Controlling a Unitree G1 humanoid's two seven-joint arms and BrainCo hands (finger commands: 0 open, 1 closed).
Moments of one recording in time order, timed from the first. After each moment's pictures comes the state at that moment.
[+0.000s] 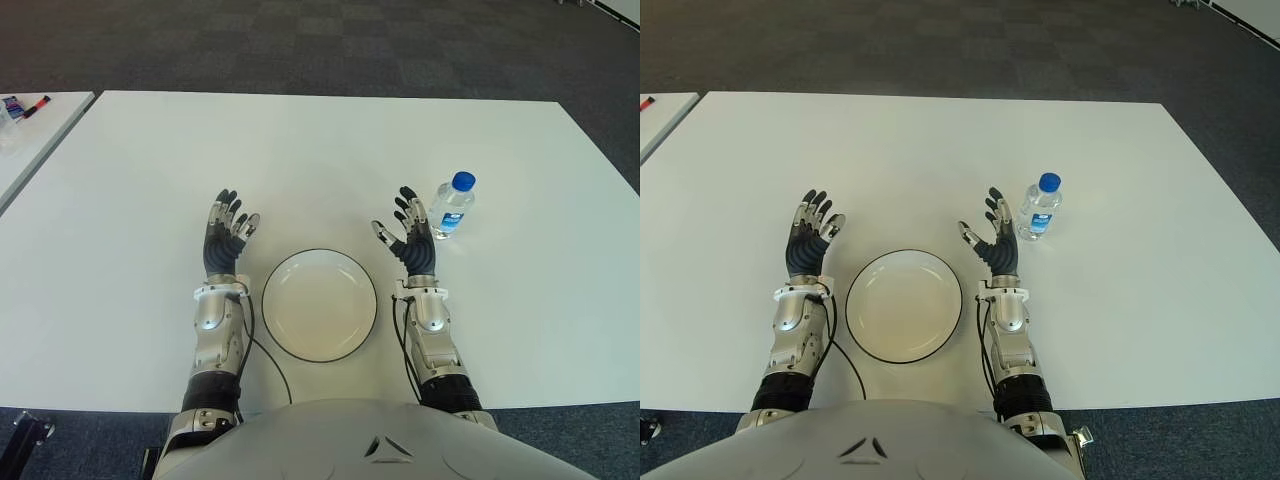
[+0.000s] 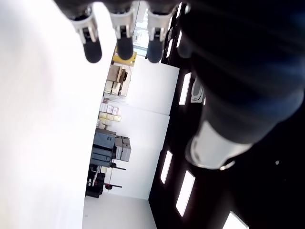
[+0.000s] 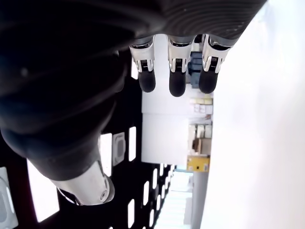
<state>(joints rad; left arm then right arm) 0.06 -0.07 0.13 0.36 -0.21 -0.44 -0.06 0.05 0.03 0.05 0.27 -0.14 -0.48 -0.14</state>
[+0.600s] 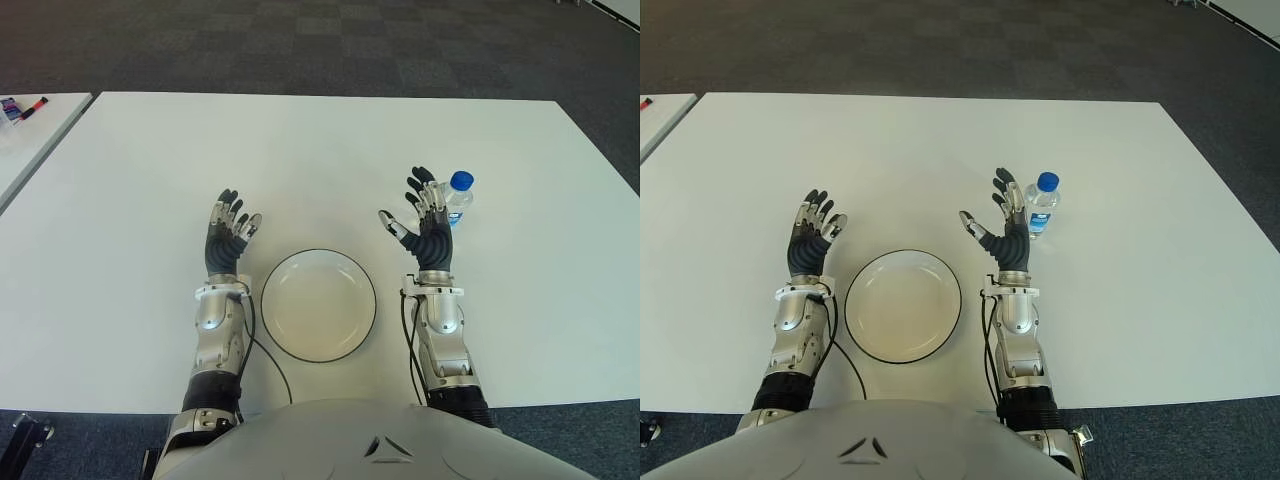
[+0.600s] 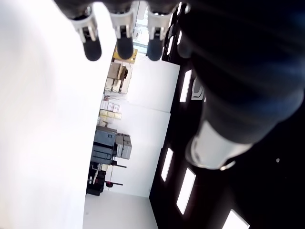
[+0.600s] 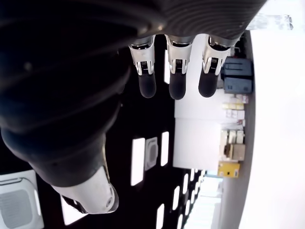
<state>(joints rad) 0.06 -0.07 0.12 0.36 -0.20 -0.44 -0.06 0.11 0.05 0.07 -0.01 -0.15 -0.42 -0.14</state>
